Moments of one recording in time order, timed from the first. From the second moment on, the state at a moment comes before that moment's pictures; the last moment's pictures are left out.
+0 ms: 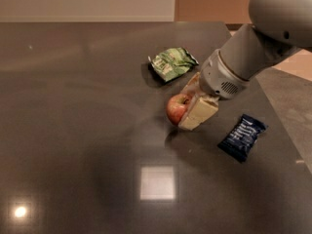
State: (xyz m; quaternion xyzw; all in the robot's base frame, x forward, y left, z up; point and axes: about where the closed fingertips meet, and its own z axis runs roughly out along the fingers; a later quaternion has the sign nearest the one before) arm 0.480 -0.077 0.876 -0.66 0.71 0.16 0.21
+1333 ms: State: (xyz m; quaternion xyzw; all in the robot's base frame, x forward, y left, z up) arm 0.629 -0.114 0.864 -0.54 0.79 0.13 0.25
